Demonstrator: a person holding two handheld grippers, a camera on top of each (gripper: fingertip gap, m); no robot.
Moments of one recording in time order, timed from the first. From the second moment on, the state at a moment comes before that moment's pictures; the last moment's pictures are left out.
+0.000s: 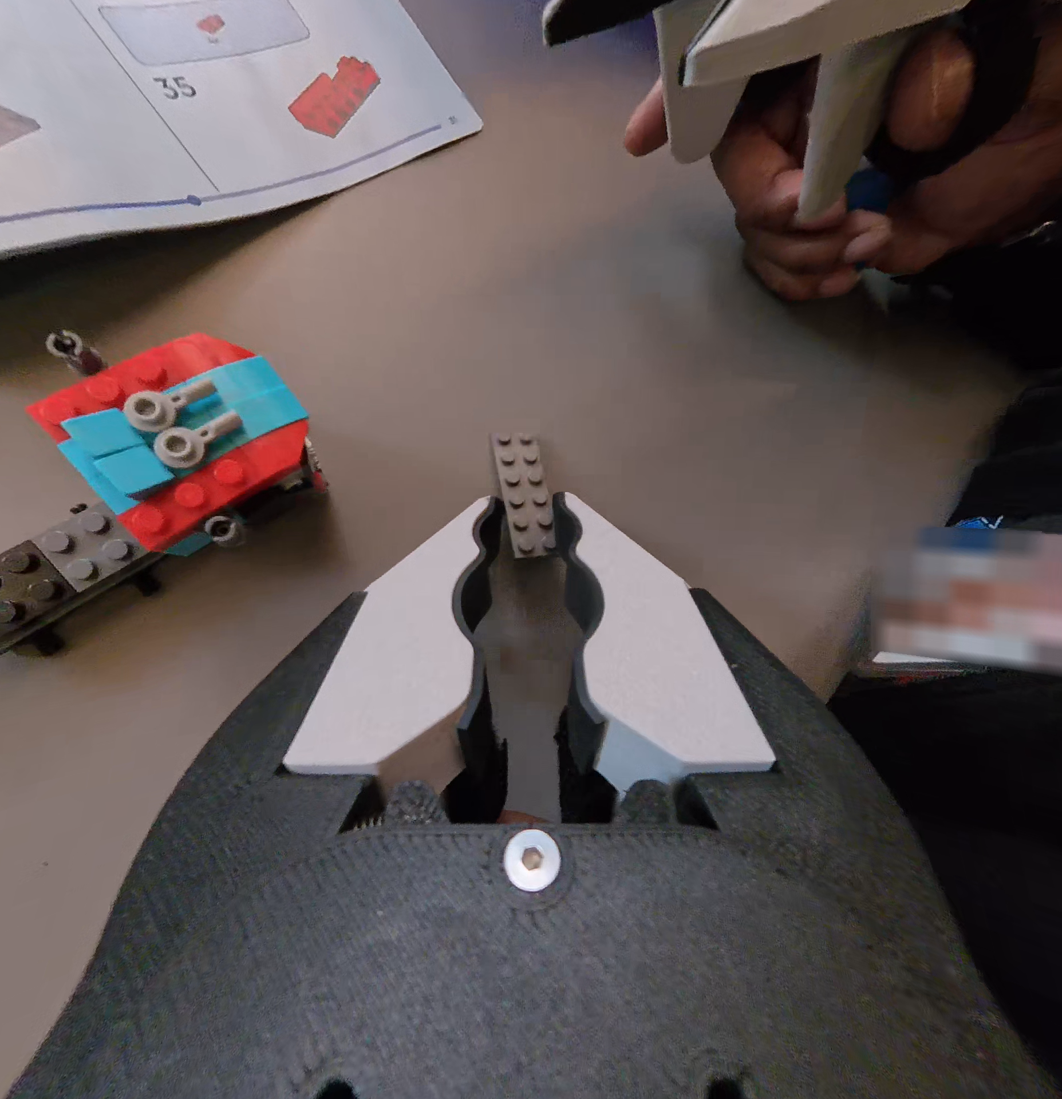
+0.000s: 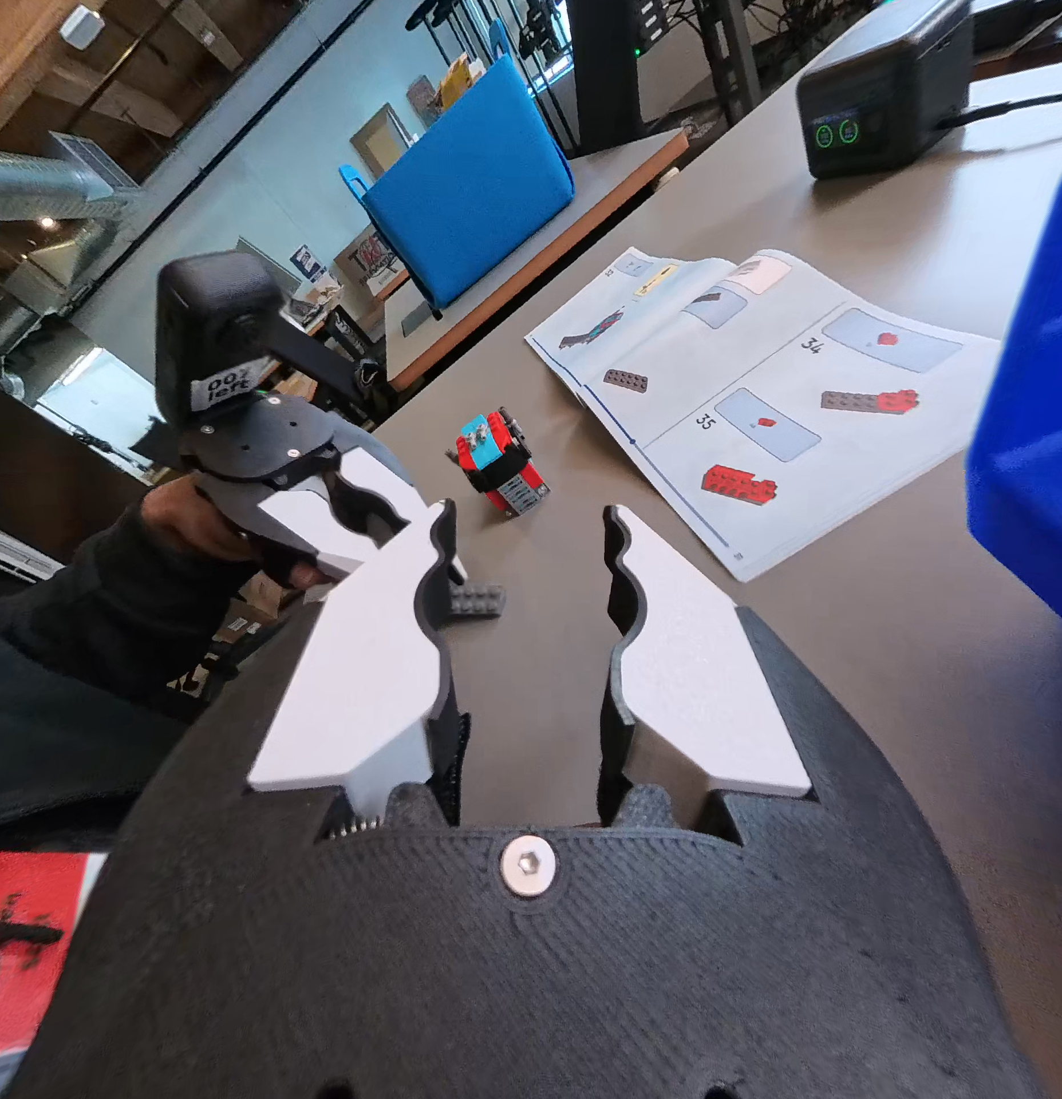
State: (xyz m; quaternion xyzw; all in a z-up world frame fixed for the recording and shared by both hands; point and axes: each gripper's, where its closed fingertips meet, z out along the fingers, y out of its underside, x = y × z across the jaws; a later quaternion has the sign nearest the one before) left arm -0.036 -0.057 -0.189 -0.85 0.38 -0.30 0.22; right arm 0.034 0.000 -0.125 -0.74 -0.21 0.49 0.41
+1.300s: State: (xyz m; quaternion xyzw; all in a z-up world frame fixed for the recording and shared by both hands) left arm -0.219 0.108 -0.135 -0.78 0.17 -0.38 0.47; right arm 0.061 -0.009 -0.126 -0.74 -0.21 0.48 0.41
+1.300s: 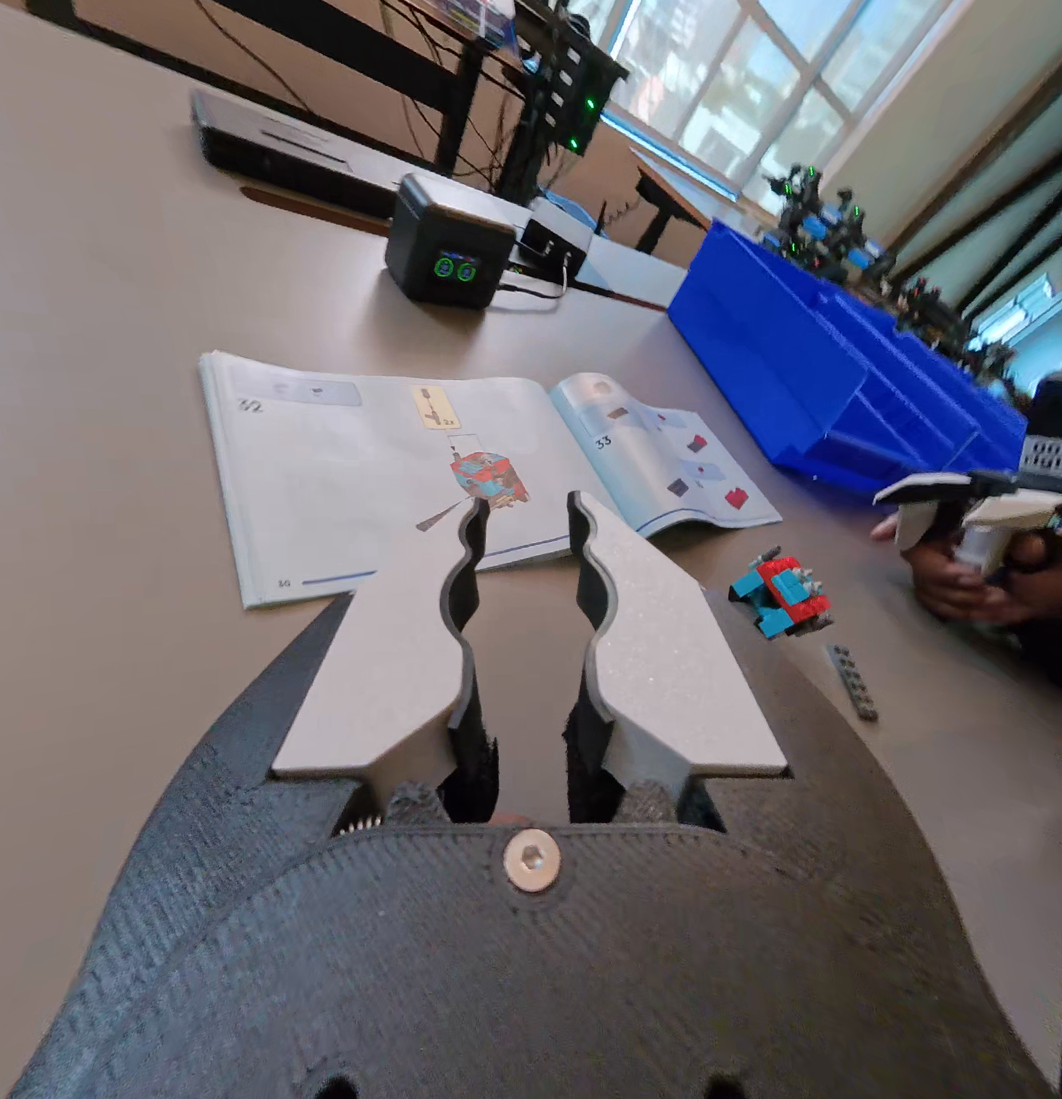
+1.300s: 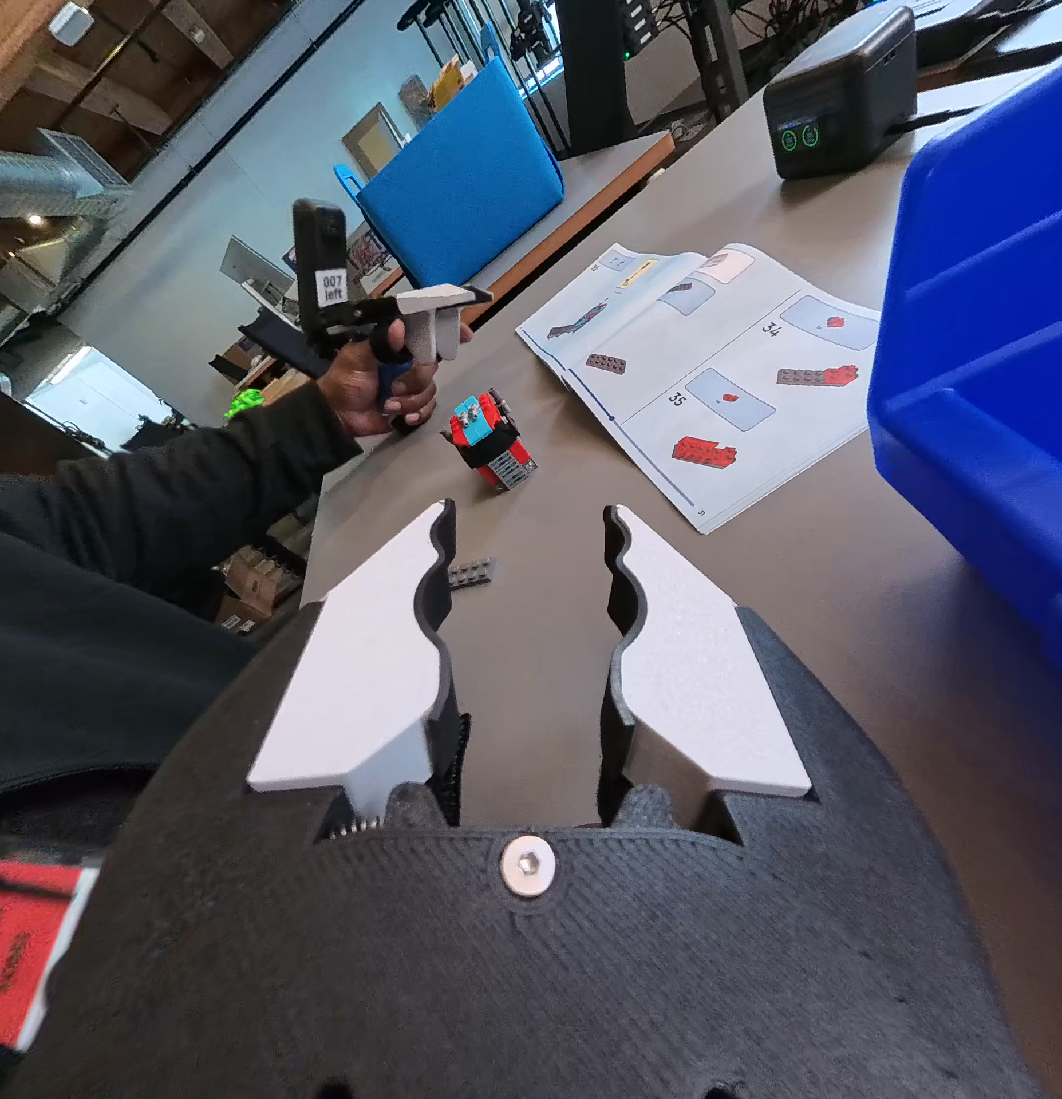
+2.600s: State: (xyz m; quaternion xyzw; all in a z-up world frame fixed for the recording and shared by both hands) left arm -0.197 0.100 -0.133 -0.77 0.20 -0.39 0.47; right arm 0.064 0.017 -0.138 -0.78 -0.16 0.44 0.42
